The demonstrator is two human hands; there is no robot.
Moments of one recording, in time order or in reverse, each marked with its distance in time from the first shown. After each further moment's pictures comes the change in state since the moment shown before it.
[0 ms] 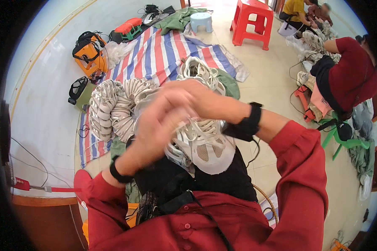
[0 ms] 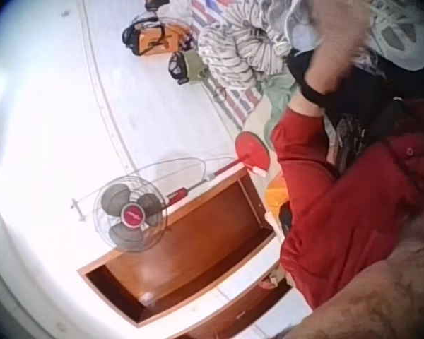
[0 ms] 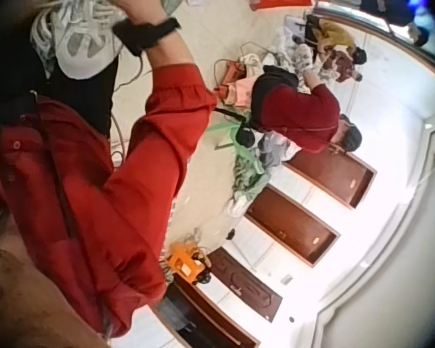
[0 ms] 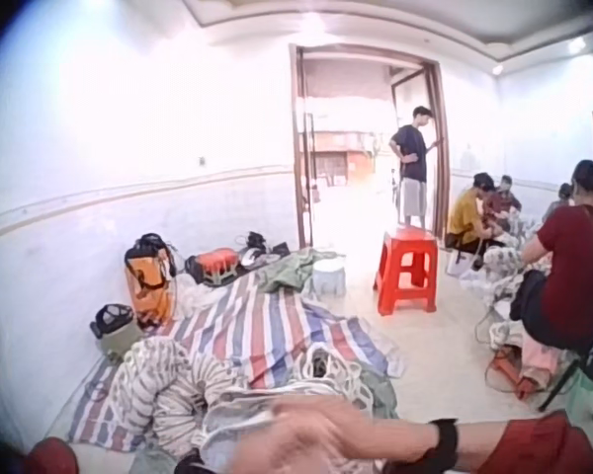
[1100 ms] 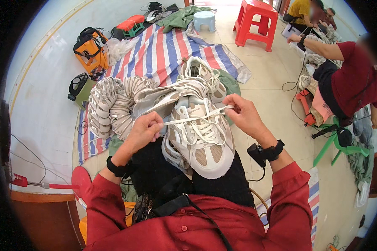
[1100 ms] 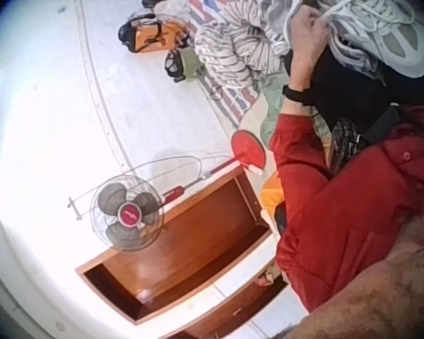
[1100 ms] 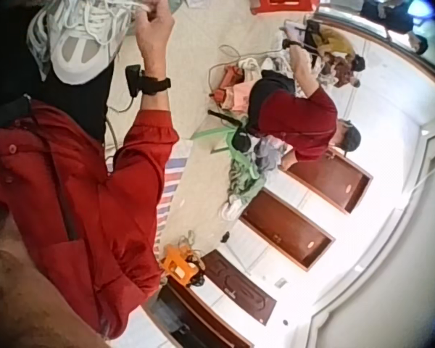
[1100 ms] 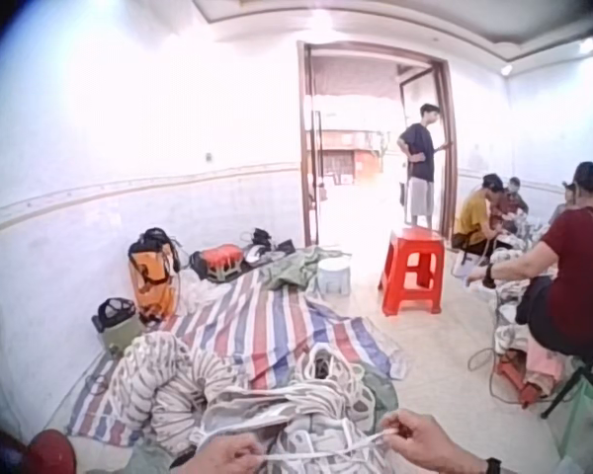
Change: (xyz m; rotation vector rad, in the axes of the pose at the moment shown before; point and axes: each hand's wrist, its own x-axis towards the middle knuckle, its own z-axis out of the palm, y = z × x) left_hand -0.038 -0.093 -0.057 0.182 -0.072 -0.527; right_hand -0.125 0.003 -0.029 -0.102 0.334 0.863
